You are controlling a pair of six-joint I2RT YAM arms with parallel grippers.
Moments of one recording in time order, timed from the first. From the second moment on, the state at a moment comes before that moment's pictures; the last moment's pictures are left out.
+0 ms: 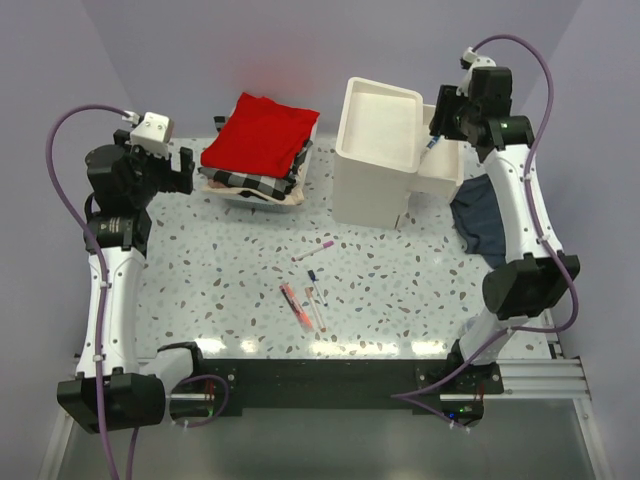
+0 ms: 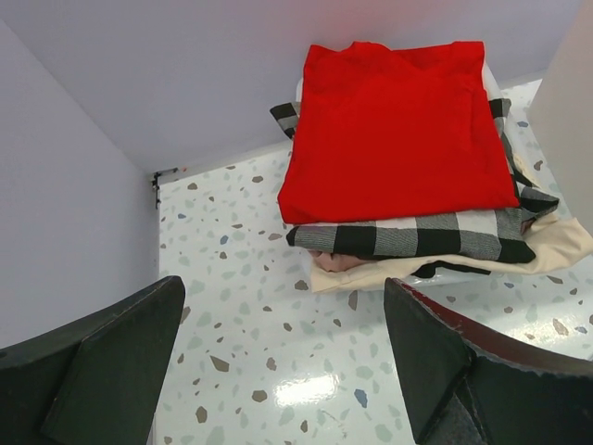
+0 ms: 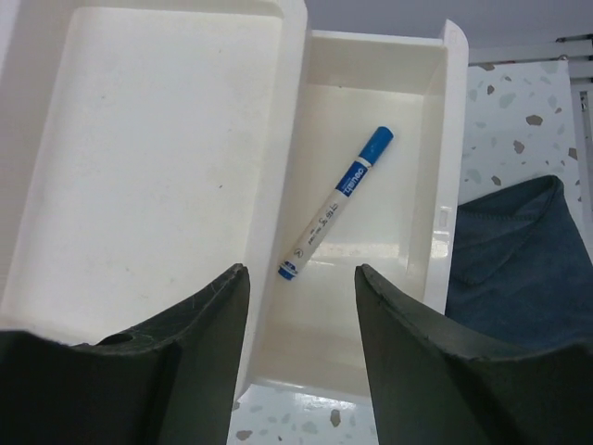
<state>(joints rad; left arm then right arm) 0.14 1.09 1.20 -0.32 0.27 0.24 0.08 1.74 1.98 -0.77 0.03 0.17</state>
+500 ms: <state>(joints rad) 0.14 1.09 1.18 -0.29 0.27 0.22 0.59 1.33 1.42 -0.79 -0.31 -0.13</state>
